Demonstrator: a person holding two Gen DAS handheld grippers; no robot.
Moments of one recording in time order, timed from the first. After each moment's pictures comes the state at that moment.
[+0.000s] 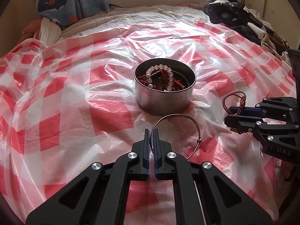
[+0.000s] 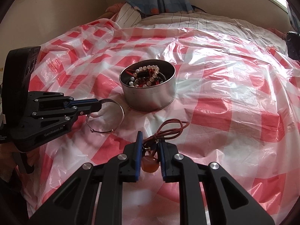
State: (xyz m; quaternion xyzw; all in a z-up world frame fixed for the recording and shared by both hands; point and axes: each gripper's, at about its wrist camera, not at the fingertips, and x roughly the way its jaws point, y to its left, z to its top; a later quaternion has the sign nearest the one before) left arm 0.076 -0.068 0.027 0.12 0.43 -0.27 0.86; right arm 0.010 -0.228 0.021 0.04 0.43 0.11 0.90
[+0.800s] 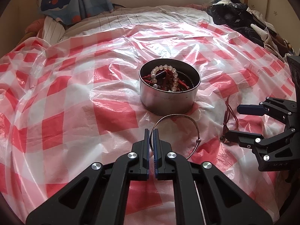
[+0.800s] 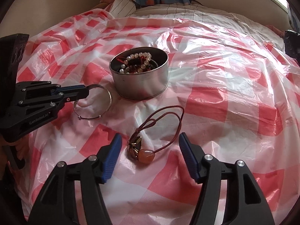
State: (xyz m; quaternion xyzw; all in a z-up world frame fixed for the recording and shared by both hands) left arm 0.077 -0.066 0.026 0.12 0.43 -0.25 0.86; right arm 0.014 -0.232 0.008 0.02 0.46 0.08 0.89
